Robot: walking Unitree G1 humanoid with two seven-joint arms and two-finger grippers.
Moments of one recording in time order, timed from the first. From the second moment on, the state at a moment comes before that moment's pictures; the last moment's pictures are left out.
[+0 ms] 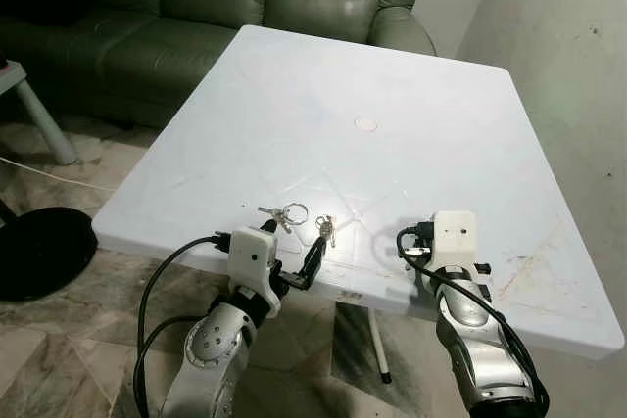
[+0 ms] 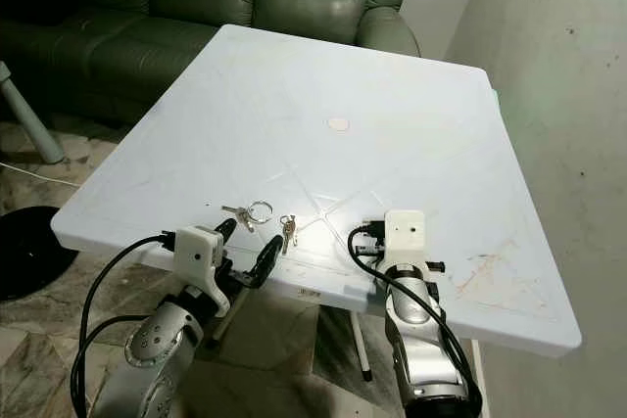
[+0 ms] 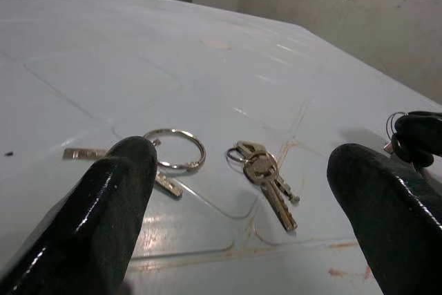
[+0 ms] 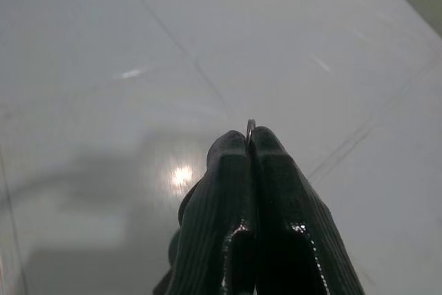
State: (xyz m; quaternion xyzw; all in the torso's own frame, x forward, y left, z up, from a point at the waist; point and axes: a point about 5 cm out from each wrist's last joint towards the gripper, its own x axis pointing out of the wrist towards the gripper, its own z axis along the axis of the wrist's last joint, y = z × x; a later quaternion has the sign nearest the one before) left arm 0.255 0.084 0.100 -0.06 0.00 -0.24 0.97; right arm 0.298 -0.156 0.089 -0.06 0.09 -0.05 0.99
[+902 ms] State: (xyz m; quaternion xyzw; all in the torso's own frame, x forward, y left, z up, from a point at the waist) left arm 0.310 0.123 0.132 -0.08 -0.05 -0.12 0.99; right arm 0.300 -0.142 0.136 0.08 -0.09 0.07 0.99
